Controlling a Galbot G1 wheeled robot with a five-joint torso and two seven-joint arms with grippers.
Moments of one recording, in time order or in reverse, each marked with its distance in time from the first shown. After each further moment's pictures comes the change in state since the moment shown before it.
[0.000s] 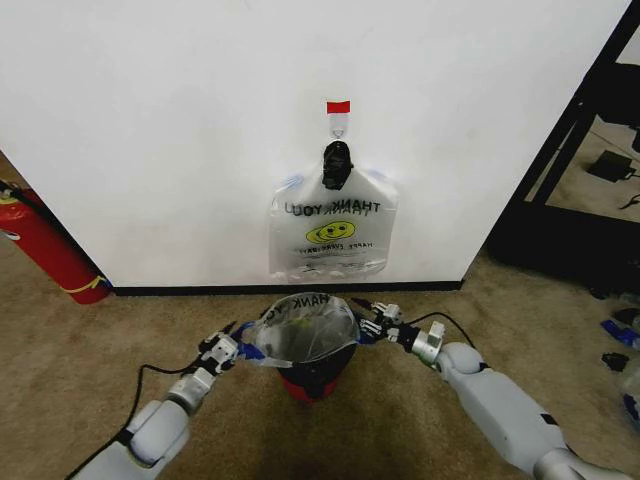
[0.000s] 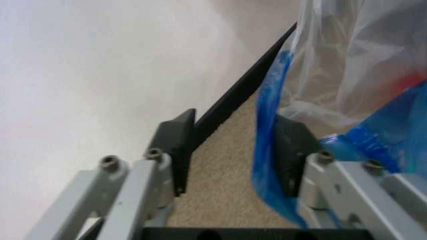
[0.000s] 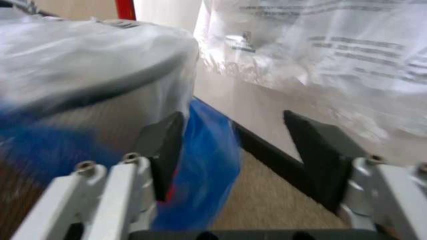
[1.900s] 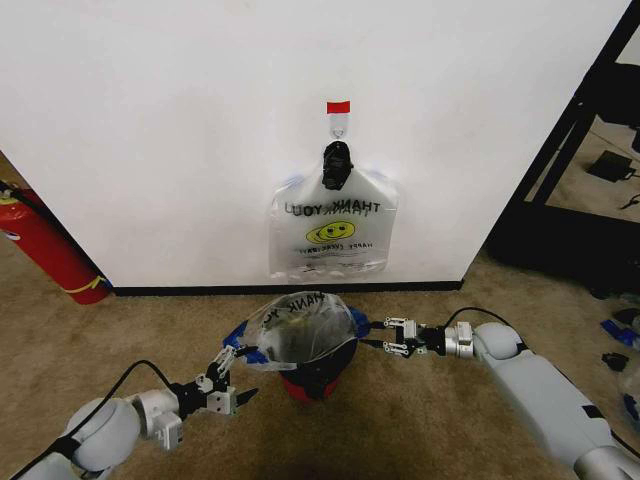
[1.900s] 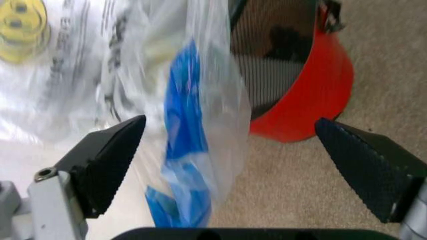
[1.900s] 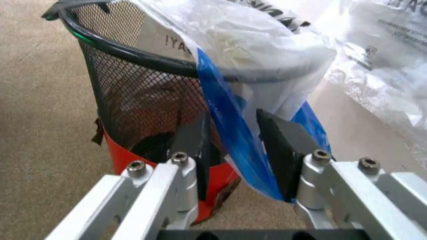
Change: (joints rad) left arm 0.108 0.040 -0.175 -0.094 0.456 -0.452 0.510; right arm 0.030 -0.063 0.053 0.078 -0.228 0.067 -0.317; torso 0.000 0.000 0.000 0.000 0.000
